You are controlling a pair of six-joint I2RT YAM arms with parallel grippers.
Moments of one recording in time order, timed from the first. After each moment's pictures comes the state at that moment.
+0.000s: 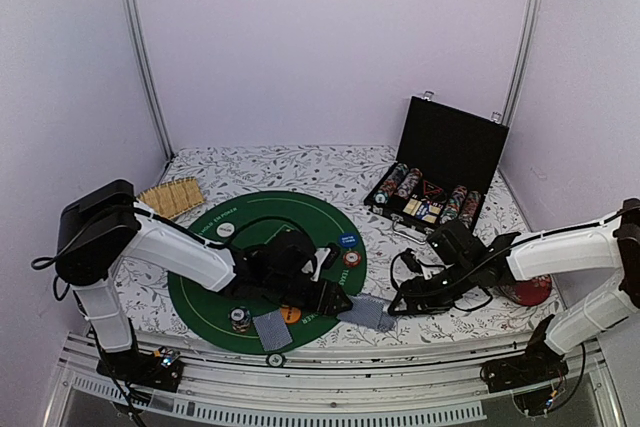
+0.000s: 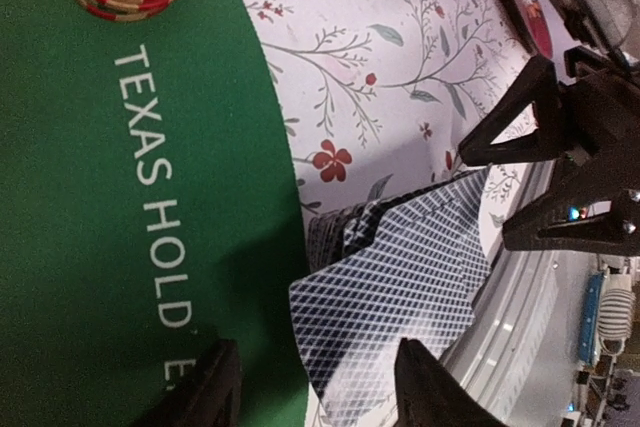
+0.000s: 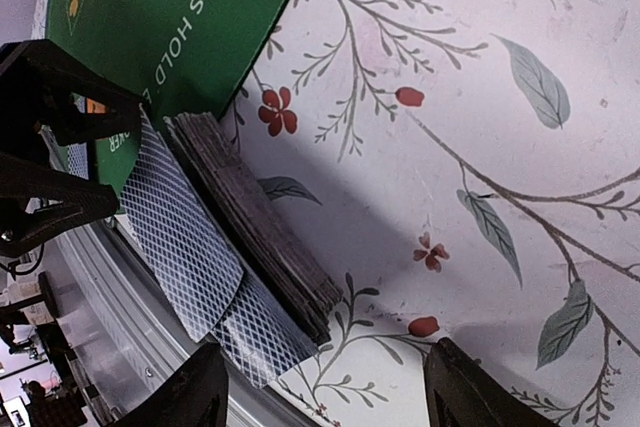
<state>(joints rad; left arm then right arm) -1.08 1.84 0.86 0.23 0.24 -0.73 0.80 1.39 0.57 -0.24 -0.40 0.62</state>
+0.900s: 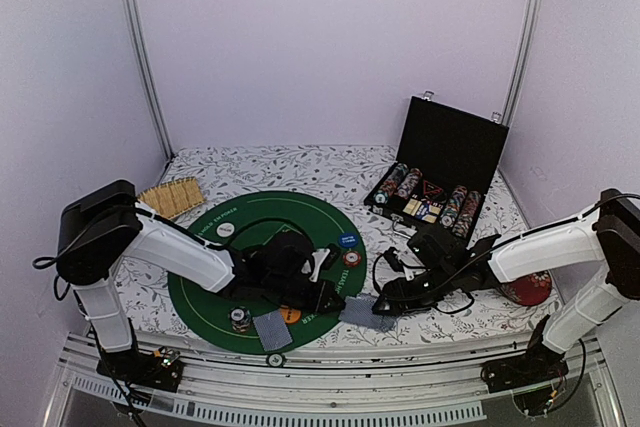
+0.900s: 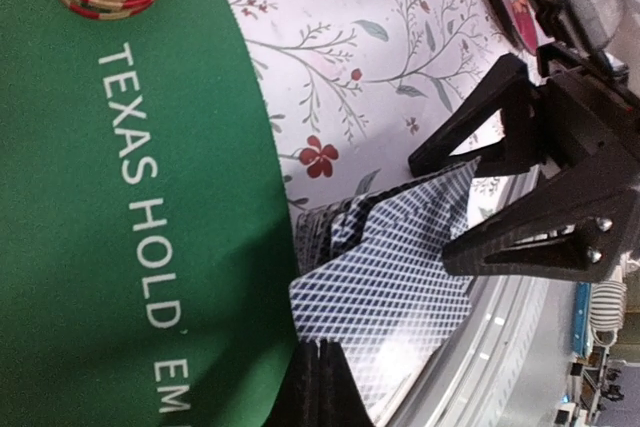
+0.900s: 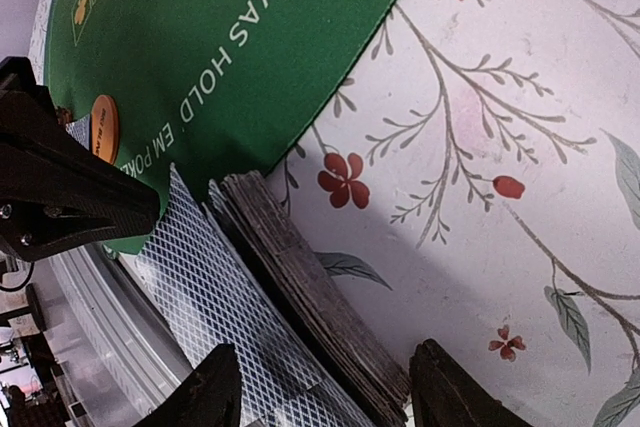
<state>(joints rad) -1.07 1.84 0.84 0.27 0.28 -0.73 0.89 1.51 0.63 -0.11 -0.30 0.66</state>
